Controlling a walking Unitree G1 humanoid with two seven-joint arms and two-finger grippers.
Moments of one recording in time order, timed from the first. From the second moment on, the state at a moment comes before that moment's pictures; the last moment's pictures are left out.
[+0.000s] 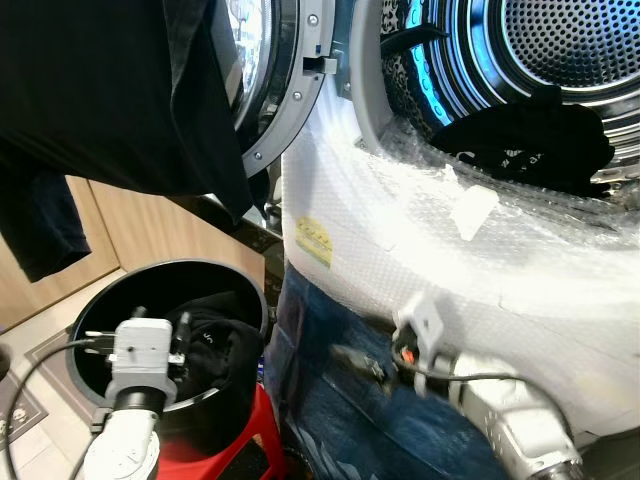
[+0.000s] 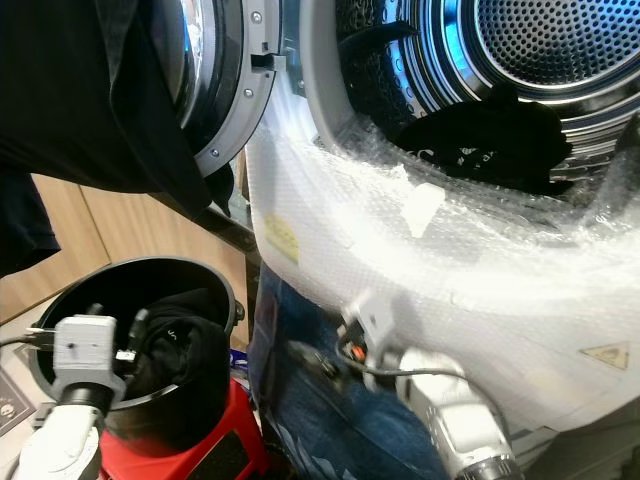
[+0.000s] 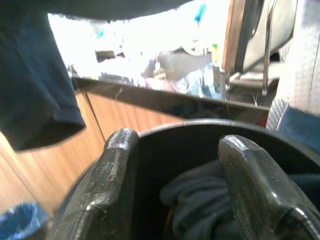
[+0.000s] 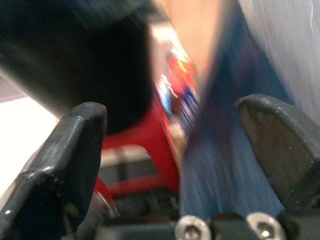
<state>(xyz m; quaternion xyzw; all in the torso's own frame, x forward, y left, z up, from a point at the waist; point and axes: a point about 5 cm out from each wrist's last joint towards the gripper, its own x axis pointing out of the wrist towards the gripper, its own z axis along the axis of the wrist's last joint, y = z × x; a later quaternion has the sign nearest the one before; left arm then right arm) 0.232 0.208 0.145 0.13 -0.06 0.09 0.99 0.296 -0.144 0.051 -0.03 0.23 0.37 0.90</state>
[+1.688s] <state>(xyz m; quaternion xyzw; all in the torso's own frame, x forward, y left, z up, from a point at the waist) 0.262 0.176 0.104 0.11 0.10 -0.23 0.96 0.166 -0.182 -0.094 -0.23 0.56 0.09 0.79</state>
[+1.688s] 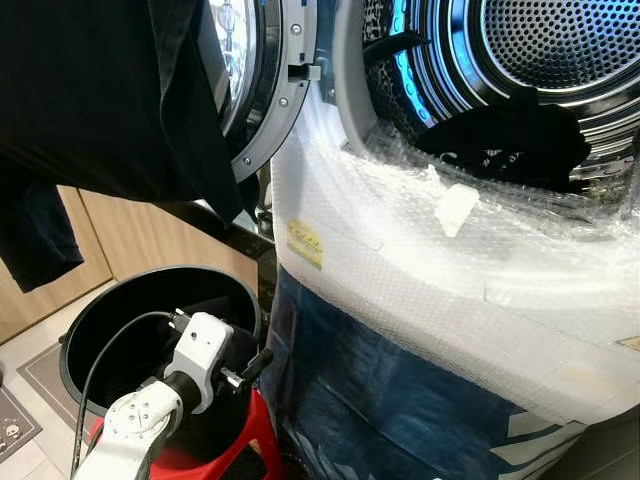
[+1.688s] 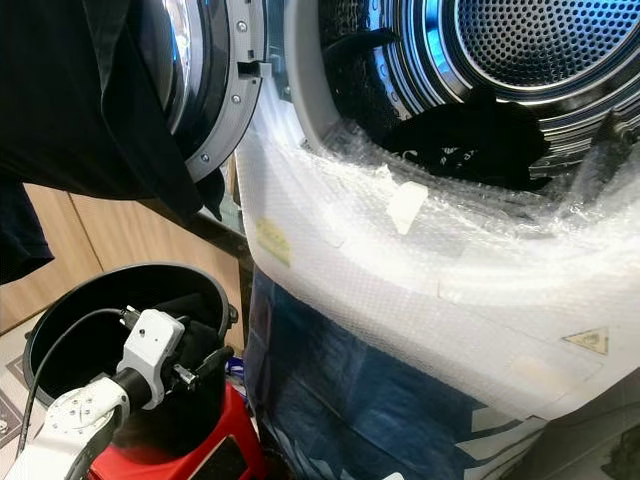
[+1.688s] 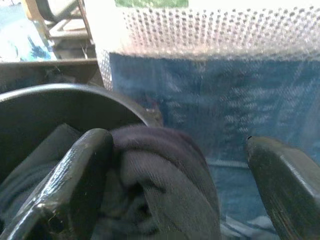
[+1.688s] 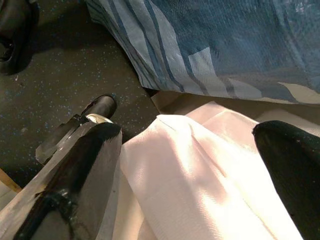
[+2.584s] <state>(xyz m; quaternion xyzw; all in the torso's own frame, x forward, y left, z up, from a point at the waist) 0.267 0.181 0.103 0.11 0.11 -0.14 0.98 0.161 -0.185 -0.096 -0.23 0.56 0.08 0.79</state>
